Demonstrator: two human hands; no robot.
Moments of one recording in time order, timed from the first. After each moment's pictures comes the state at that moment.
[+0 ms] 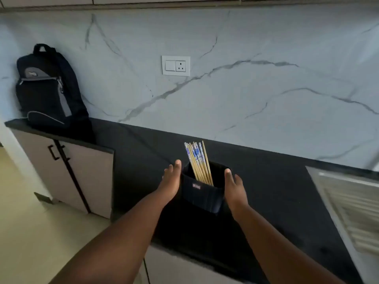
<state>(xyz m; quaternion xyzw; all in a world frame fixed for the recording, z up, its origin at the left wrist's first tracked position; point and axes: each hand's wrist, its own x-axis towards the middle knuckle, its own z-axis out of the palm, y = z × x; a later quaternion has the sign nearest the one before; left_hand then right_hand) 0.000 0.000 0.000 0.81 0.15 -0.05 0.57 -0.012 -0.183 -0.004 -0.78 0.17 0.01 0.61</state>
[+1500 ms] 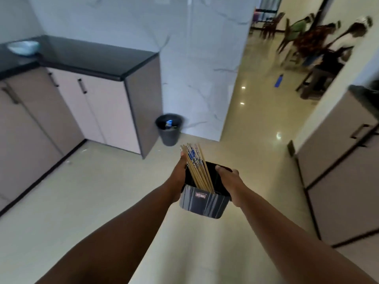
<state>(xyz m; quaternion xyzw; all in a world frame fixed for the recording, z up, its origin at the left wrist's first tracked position) -0.593 0.226 -0.096 0.38 0.53 0.42 0.63 -0.437 0.234 -0.081 -0.72 -0.33 0.54 0.29</state>
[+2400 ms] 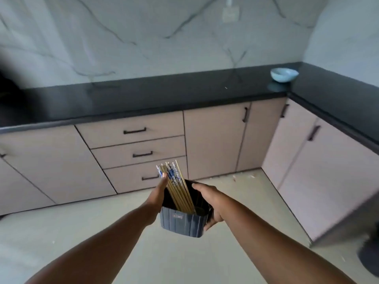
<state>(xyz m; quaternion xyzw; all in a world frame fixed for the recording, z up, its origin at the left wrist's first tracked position) -1.198 0.116 -0.101 0.00 0.73 0.62 0.29 -1.136 0.282 -0.073 -0.39 -0.62 0.64 -0.25</state>
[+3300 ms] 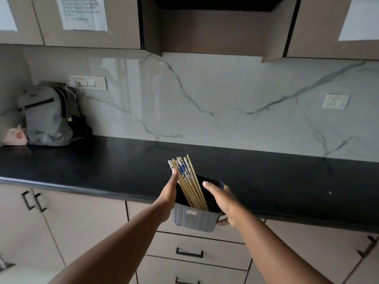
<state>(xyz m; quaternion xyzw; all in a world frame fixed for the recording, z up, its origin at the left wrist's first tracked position) -1.635 0.007 0.027 0.00 0.67 0.73 0.09 -1.593 0.172 0.054 -0.18 -0.78 0.60 -0.06</state>
